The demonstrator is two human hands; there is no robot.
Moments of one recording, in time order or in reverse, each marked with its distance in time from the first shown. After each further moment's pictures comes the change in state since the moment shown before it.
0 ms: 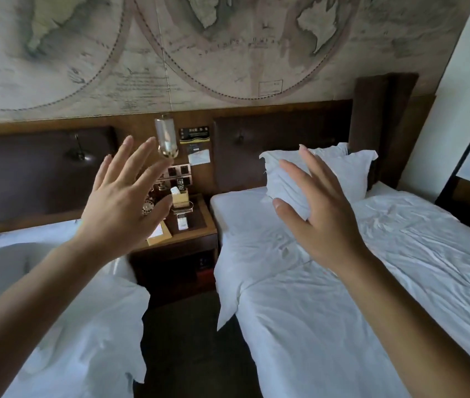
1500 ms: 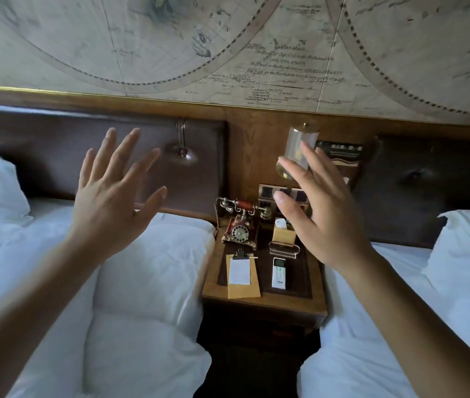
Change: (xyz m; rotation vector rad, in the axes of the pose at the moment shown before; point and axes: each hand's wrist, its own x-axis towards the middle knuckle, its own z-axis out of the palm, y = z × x) left_hand 0.150 -0.473 0.186 0.359 0.092 -0.413; right_hand 0.443 0.014 0.491 0.220 -0.219 -0.358
